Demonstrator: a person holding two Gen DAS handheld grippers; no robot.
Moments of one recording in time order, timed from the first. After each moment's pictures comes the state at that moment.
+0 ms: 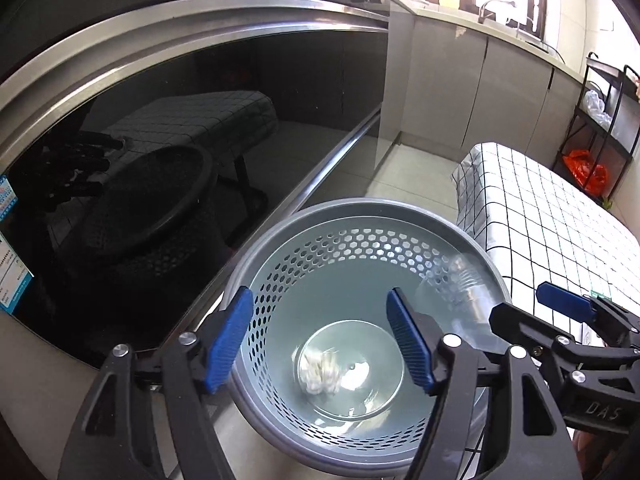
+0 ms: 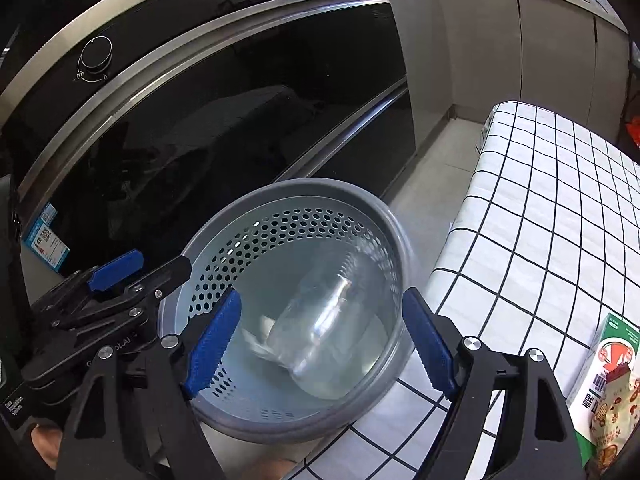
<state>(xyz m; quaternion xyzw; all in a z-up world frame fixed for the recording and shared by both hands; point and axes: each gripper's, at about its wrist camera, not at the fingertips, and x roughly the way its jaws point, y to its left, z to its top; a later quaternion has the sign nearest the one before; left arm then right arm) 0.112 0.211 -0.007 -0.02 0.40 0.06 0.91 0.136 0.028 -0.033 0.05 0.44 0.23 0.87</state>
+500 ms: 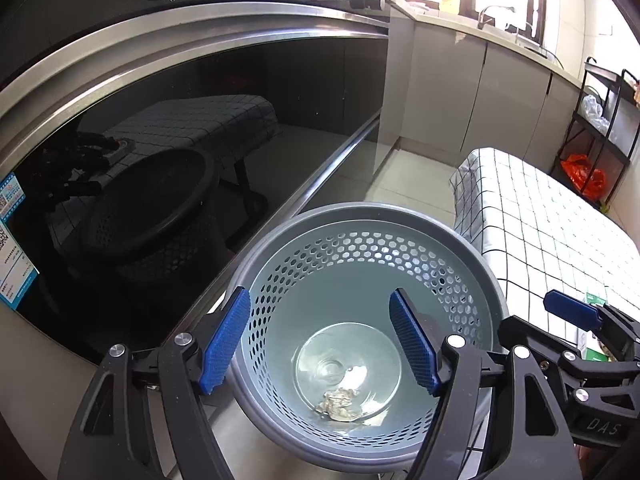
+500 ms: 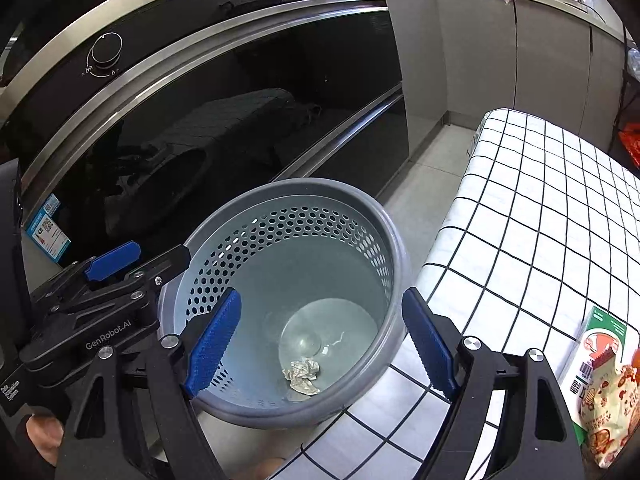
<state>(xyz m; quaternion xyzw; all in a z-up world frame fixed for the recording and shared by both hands) 0.105 0.212 -0.003 -0.03 0.39 0.06 0.92 0.122 0.022 -0.024 0.04 0.43 0.22 0.88</state>
